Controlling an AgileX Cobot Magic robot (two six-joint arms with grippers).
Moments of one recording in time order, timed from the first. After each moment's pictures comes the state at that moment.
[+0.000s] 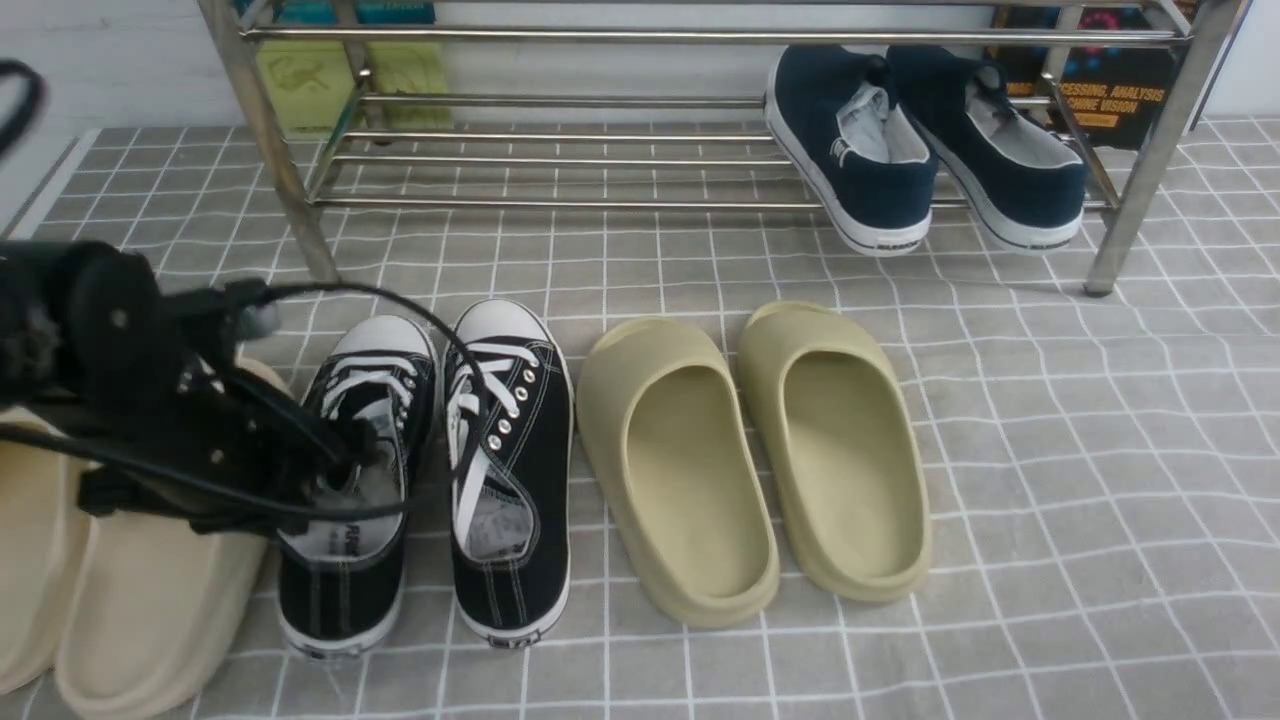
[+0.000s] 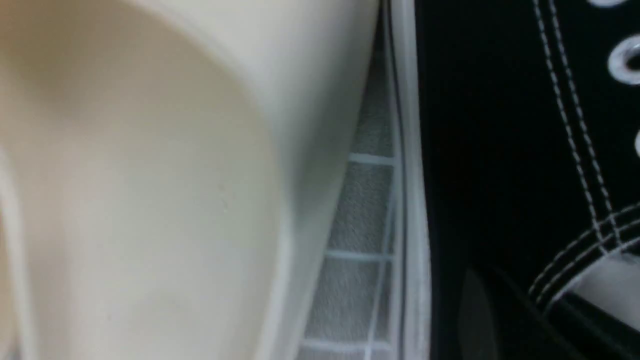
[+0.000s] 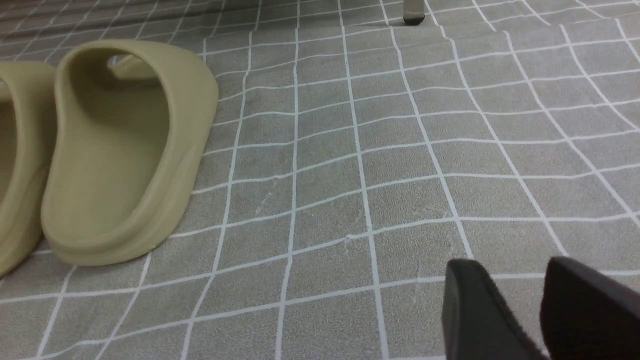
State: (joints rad) right arm -0.01 -0.01 0.01 0.11 0.40 0.07; left arm -0.12 1.45 -0.90 -0.07 0.71 -0.27
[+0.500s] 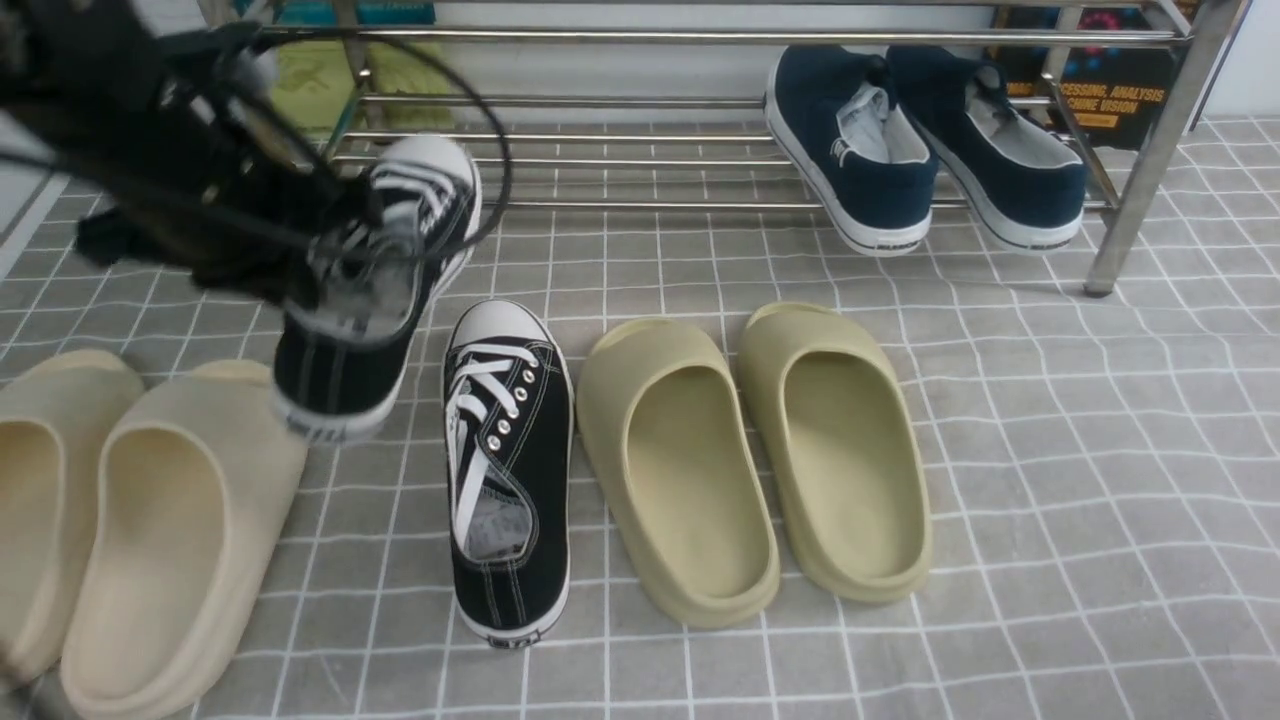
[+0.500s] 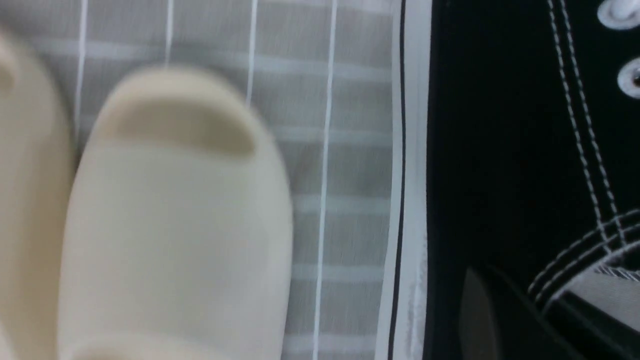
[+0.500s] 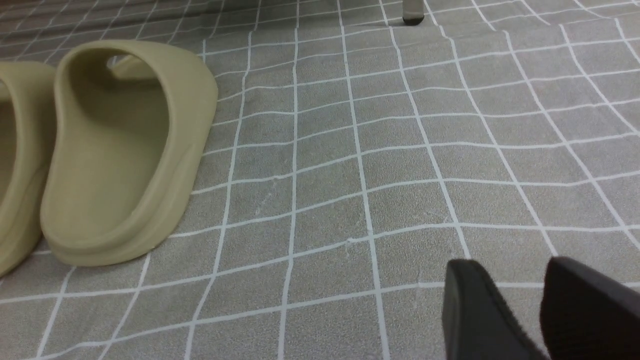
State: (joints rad) right arm -0.01 -0.01 0.01 0.11 0.40 0.07; left arm -0.12 1.71 -1.52 -0.06 0.95 -0.21
